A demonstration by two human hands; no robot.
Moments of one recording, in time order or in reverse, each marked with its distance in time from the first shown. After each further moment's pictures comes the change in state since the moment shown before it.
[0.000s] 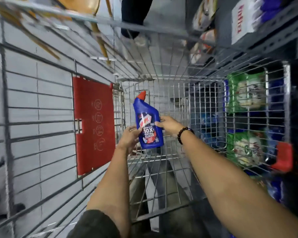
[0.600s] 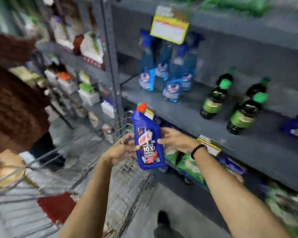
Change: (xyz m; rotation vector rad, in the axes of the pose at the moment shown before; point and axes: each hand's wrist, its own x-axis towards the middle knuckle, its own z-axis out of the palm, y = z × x) left_hand -0.248 0.088 0.156 0.876 -1.156 0.314; right_hand -0.394 0.067 -0.011 0.628 0.582 -0.660
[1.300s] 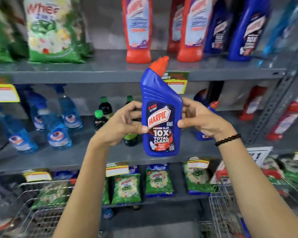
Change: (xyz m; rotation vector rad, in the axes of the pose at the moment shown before) left_hand 0.044 0.122 0.357 0.340 -0.911 0.386; right_hand -0.361 -0.049 -0.150 -0.085 0.639 -0.558
